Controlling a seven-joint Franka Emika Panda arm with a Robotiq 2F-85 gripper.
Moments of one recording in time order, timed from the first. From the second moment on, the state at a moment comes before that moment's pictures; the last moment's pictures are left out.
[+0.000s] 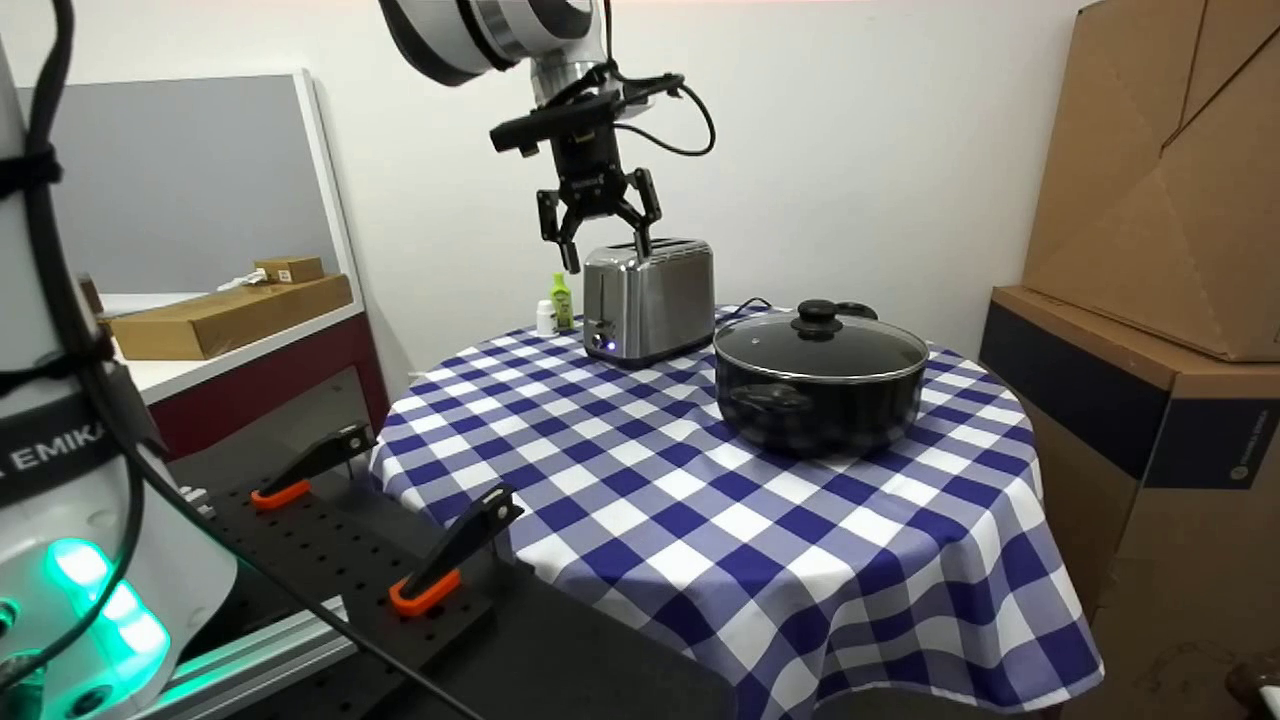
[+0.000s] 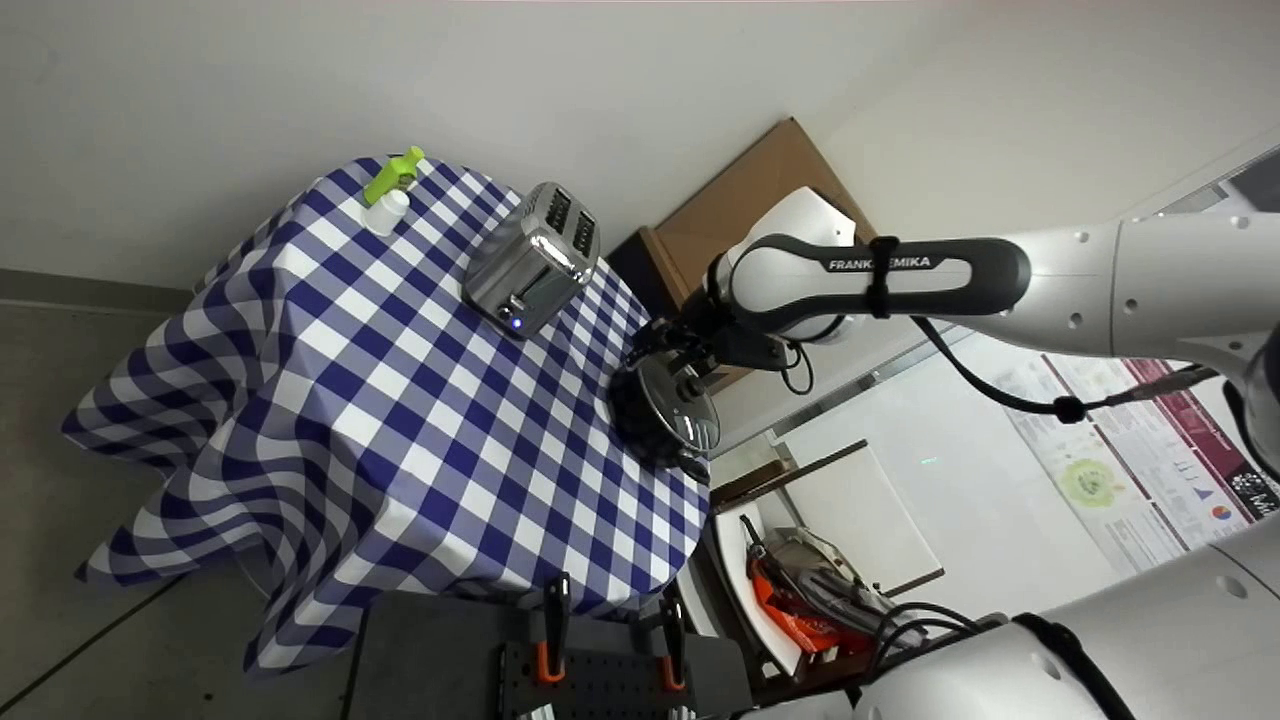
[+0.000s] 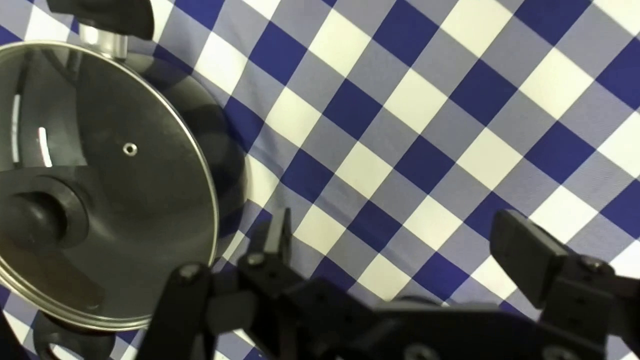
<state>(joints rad) 0.03 0.13 0.01 -2.37 -0.31 2.50 0.00</state>
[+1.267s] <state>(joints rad) 0.25 0.58 -0.13 -2.10 -0.40 2.89 0.08</state>
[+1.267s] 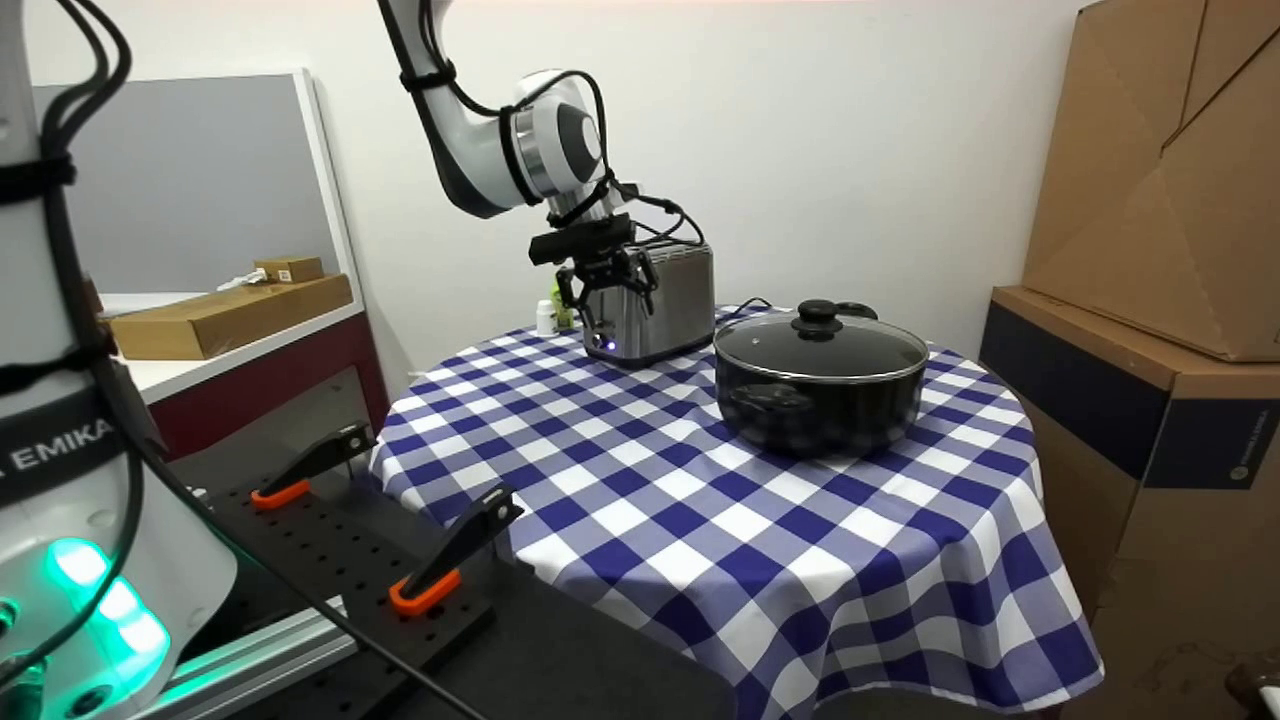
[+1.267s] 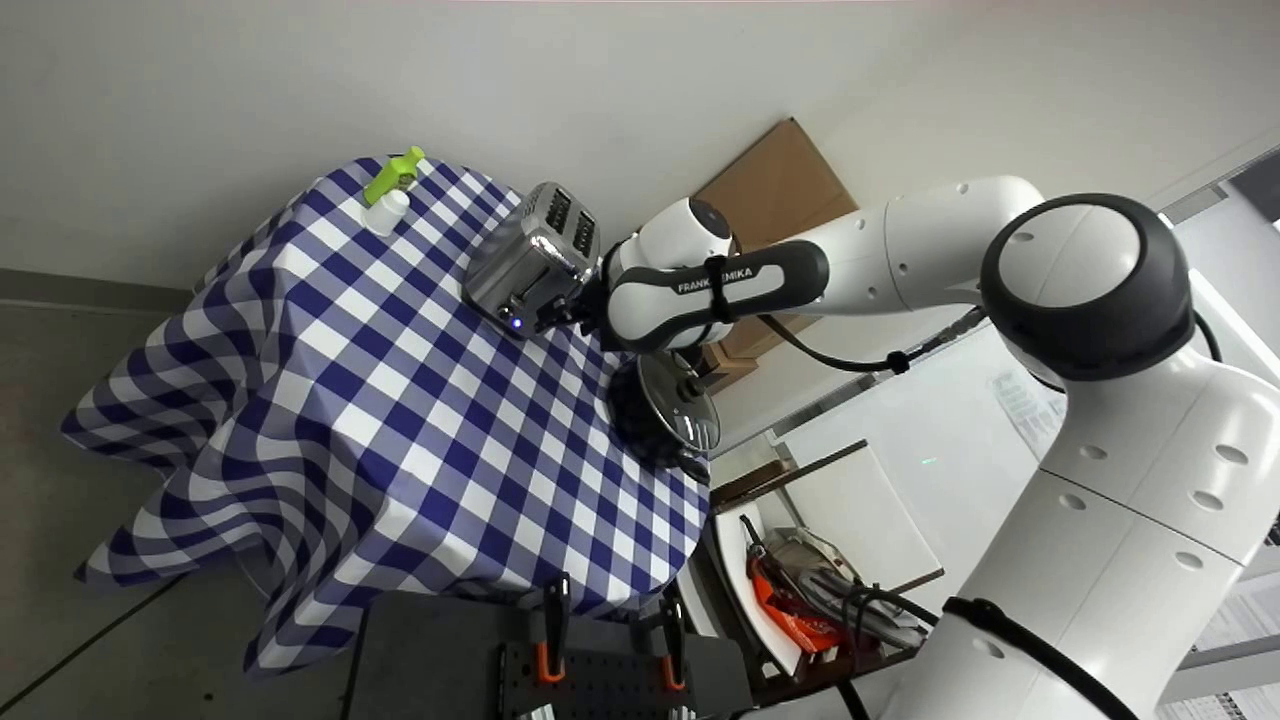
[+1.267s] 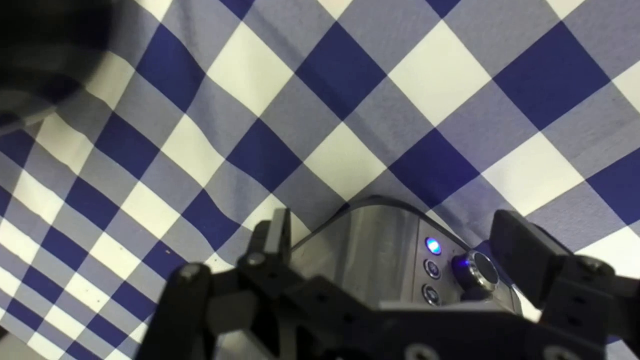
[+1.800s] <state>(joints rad) 0.36 0.68 -0.23 -2.02 -0.40 2.96 0.13</state>
